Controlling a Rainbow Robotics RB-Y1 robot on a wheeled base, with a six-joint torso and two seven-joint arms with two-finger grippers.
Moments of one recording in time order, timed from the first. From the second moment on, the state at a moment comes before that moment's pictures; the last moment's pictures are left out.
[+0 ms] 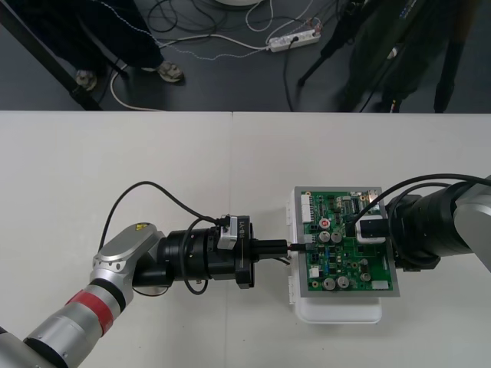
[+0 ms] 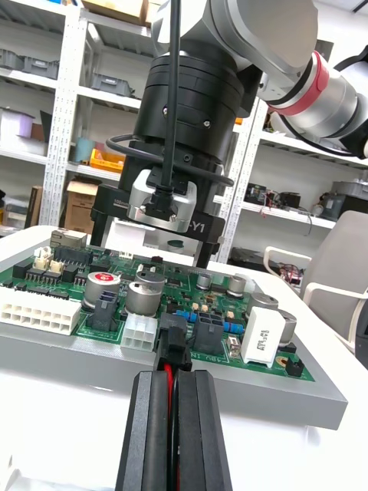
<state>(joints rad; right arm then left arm) -0.17 -0.75 0.24 -2.12 2.45 -1.57 -0.57 -0.41 0.23 -0.46 -0.89 -0.87 -1.33 -0.58</state>
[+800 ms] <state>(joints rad) -0.16 -0.75 0.23 -2.12 2.44 -1.57 -0.57 -0.42 0.22 -0.48 -0.90 -0.86 -1.32 -0.58</state>
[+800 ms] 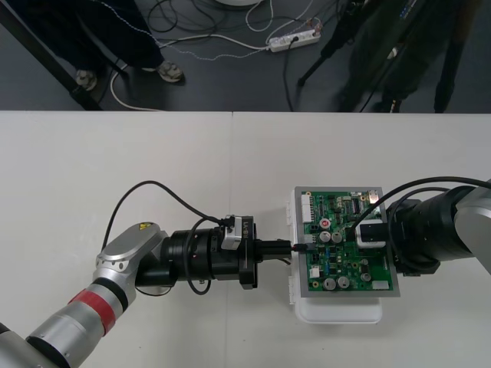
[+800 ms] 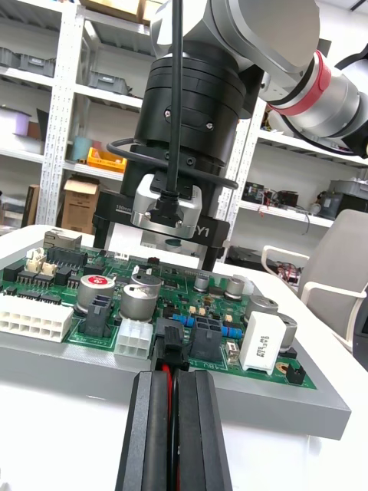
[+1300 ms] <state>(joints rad) -0.16 -0.75 0.23 -2.12 2.44 -1.57 -0.57 -0.42 0.22 -0.48 -0.90 -0.86 -1.31 -0.58</state>
